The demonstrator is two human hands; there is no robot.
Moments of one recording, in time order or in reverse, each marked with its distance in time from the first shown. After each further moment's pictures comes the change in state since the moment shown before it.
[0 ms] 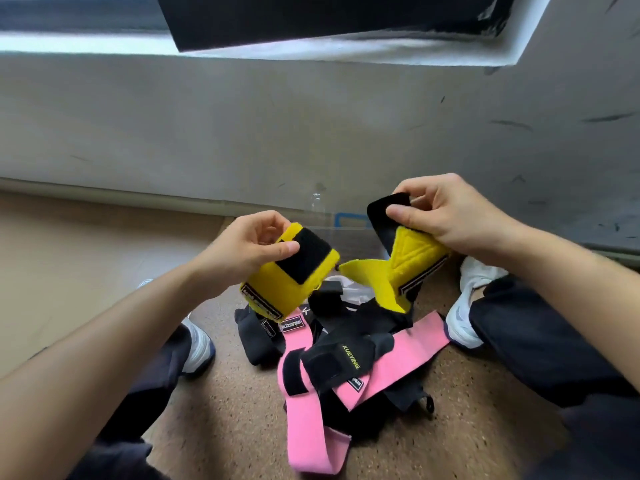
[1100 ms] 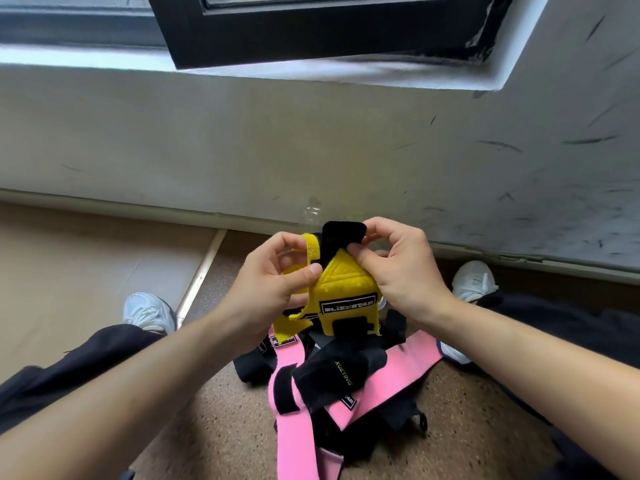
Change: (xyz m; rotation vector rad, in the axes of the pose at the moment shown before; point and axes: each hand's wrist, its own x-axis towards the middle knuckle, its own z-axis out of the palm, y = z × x) left_hand -0.021 0.015 0.061 -0.403 0.148 -0.063; right_hand -0.007 0.009 0.073 0.194 0.343 -0.014
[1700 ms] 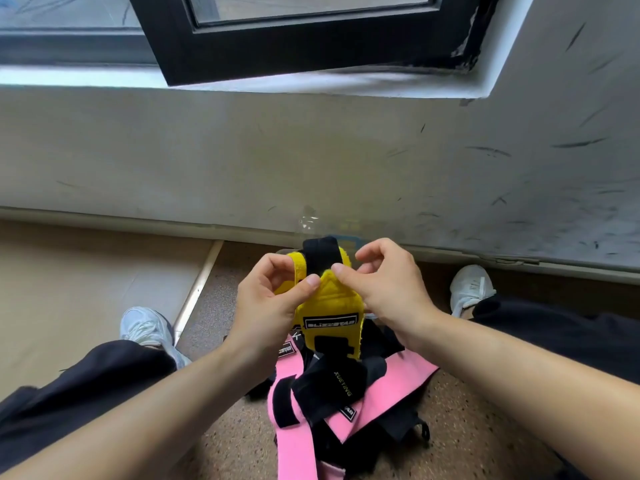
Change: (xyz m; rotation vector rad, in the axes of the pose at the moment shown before) left_hand -0.007 -0.012 0.018 -0.043 0.210 0.107; right_hand -0.006 0.004 0.010 -0.121 0.123 0.312
